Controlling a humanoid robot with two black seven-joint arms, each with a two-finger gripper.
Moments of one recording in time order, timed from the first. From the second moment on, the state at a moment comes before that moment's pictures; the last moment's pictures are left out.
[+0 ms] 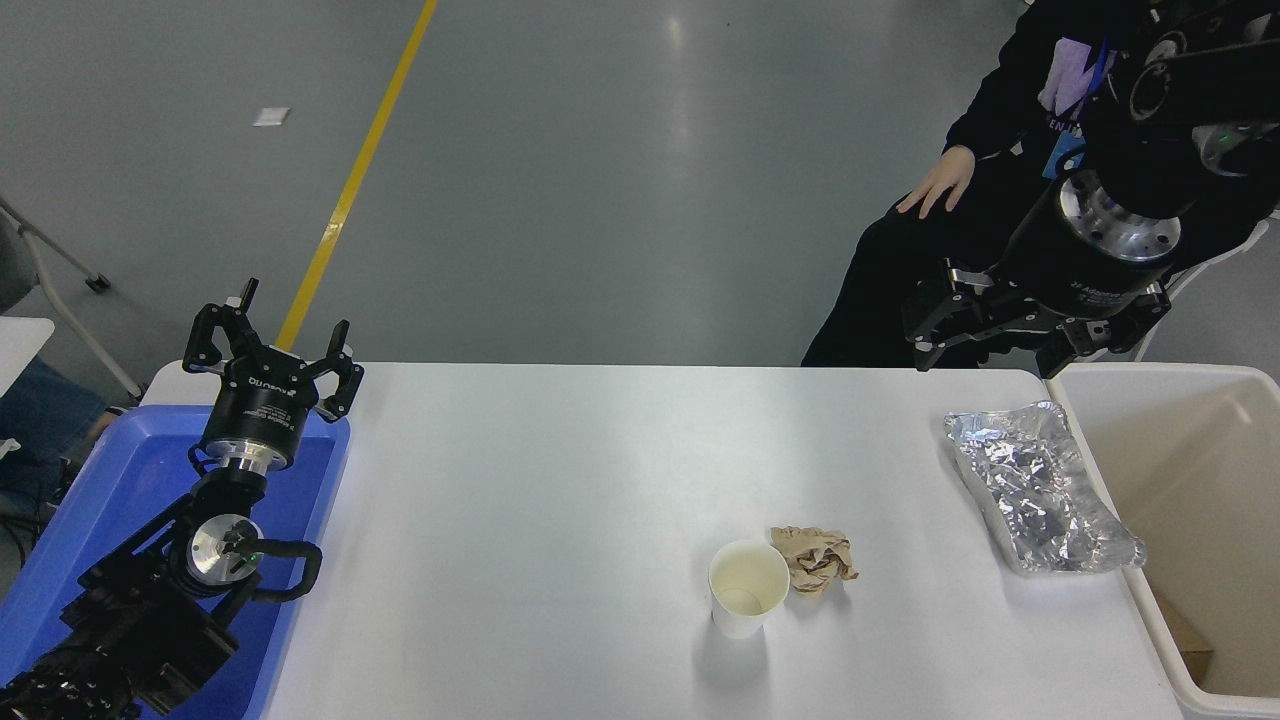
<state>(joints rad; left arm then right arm) -0.54 0.25 -0.94 -0.52 0.01 -0.56 -0.50 2.31 -0.25 -1.37 1.38 0.02 0.79 -0.08</state>
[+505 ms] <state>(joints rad) -0.54 0.25 -0.94 -0.52 0.01 -0.56 -0.50 2.32 -0.25 -1.37 1.38 0.02 0.79 -0.08</state>
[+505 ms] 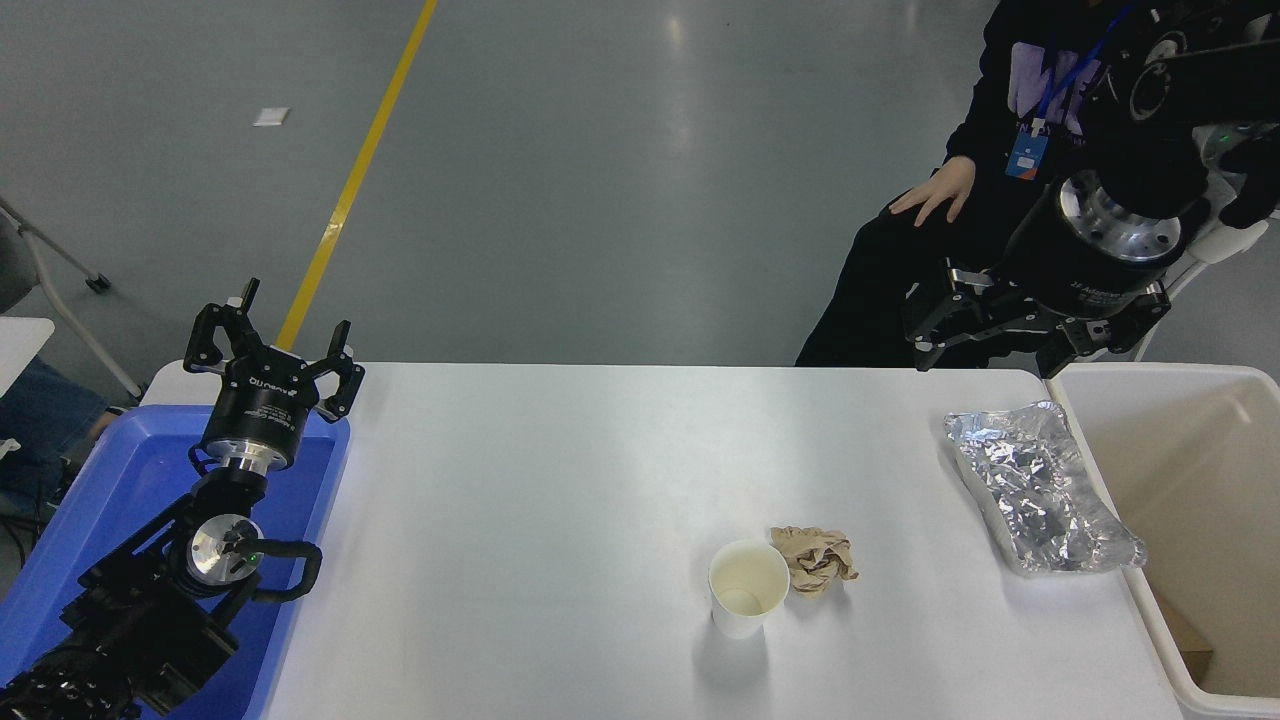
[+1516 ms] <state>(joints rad) -0.54 0.25 -0.94 -0.52 0.01 -0.56 -0.50 2.33 -0.27 -1.33 1.38 0.02 0.79 -0.08</state>
